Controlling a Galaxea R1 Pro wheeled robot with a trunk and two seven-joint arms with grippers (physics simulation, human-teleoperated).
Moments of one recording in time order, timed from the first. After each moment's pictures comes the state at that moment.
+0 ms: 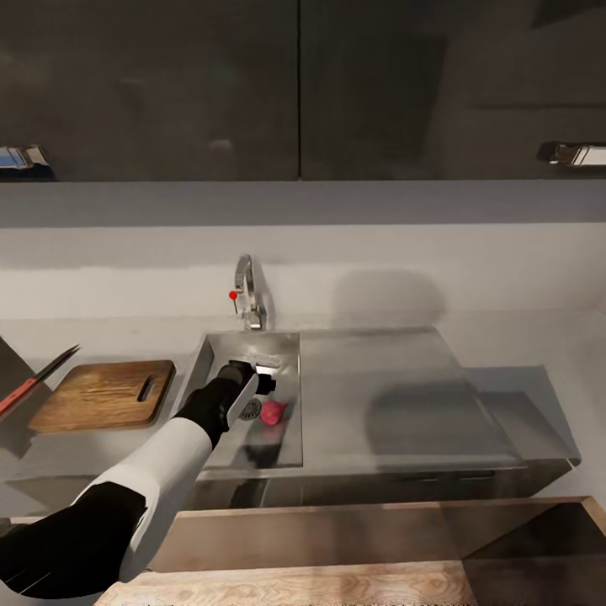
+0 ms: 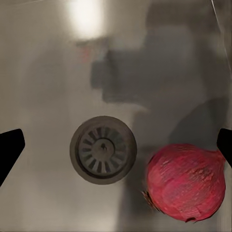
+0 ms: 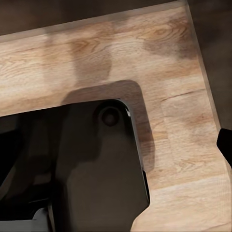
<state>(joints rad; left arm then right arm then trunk) -1.03 -0.16 -0.26 -0.55 0.18 0.67 0.26 0.30 0.01 -0.01 -0.38 -0.18 -0.73 0.03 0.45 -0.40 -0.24</state>
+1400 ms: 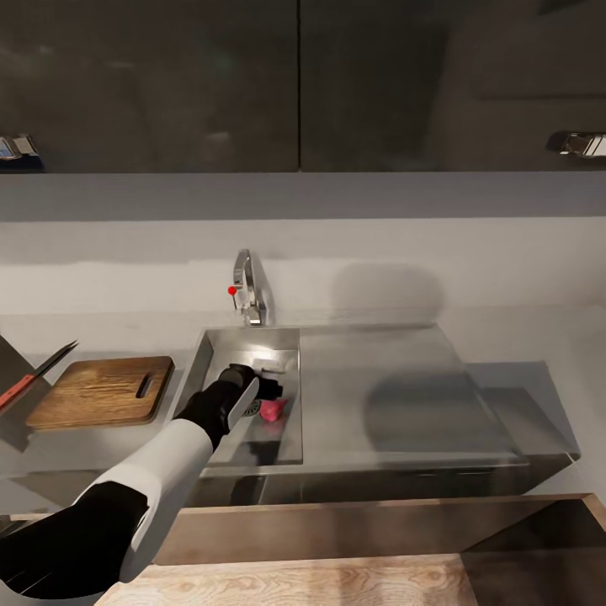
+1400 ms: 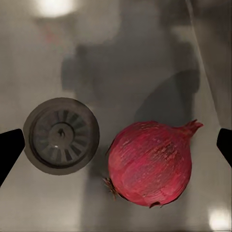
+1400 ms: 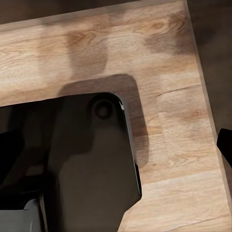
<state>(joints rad) -1.03 -0.16 -0.26 -0.51 0.18 0.67 0.14 0.30 -0.01 0.00 -0.37 -0.18 -0.73 0.03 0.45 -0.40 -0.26</state>
